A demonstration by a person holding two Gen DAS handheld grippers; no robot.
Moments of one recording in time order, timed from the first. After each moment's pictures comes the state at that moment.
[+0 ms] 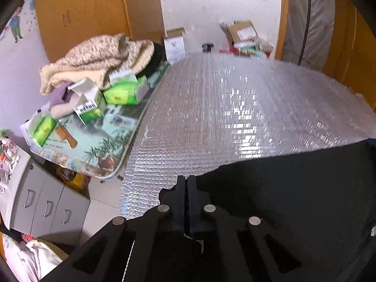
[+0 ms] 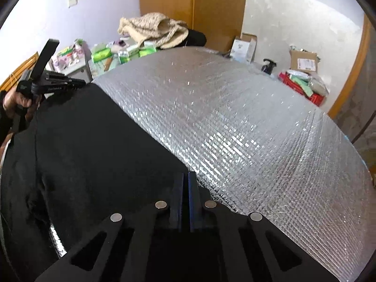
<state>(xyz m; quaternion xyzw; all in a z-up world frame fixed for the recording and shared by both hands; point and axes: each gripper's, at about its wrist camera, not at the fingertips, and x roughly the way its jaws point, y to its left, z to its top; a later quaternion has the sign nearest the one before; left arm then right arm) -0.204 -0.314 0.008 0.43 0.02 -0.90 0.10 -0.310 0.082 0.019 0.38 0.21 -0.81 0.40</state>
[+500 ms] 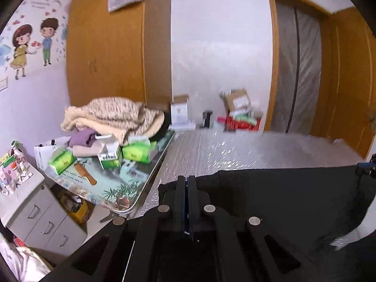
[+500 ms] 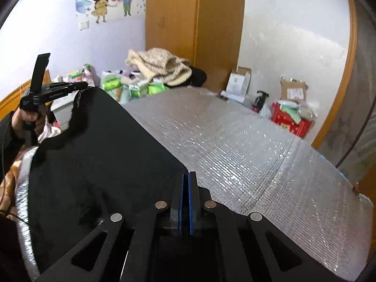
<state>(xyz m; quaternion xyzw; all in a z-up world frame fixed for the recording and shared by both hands) -0.087 -0.290 0.108 0.23 0.04 -0.97 0.10 -0.224 0.114 0.101 0.29 0.18 -0.85 0.41</state>
